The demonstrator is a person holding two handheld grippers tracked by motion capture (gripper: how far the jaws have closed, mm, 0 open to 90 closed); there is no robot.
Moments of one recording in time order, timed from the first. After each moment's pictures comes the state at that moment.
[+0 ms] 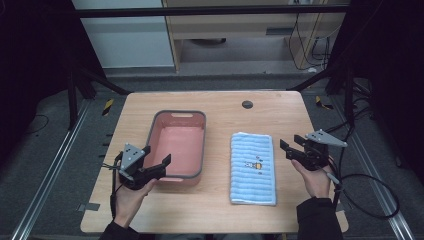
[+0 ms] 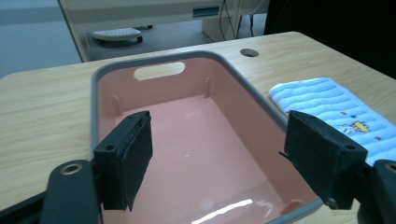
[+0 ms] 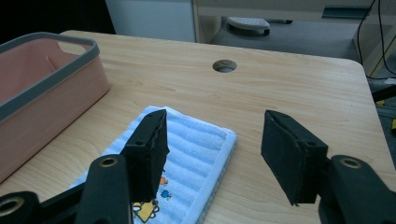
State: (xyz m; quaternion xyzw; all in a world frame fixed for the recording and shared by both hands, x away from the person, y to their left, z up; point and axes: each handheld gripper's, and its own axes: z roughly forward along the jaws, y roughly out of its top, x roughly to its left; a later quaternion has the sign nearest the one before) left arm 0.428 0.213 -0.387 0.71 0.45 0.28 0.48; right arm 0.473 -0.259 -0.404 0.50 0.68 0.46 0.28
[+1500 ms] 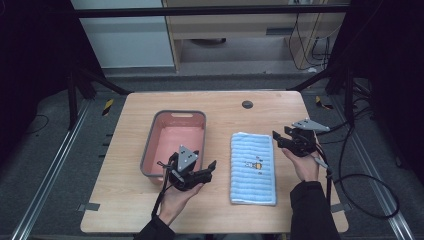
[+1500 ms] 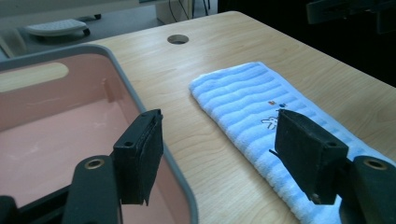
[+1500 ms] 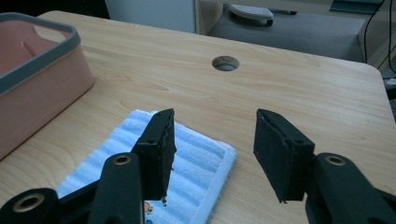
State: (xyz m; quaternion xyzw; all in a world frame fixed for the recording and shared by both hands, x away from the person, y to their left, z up) left arm 0.435 0.102 -0.410 0.76 0.39 0.23 0.47; right arm 0.520 -0.243 -0.412 0.49 0.70 0.43 0.28
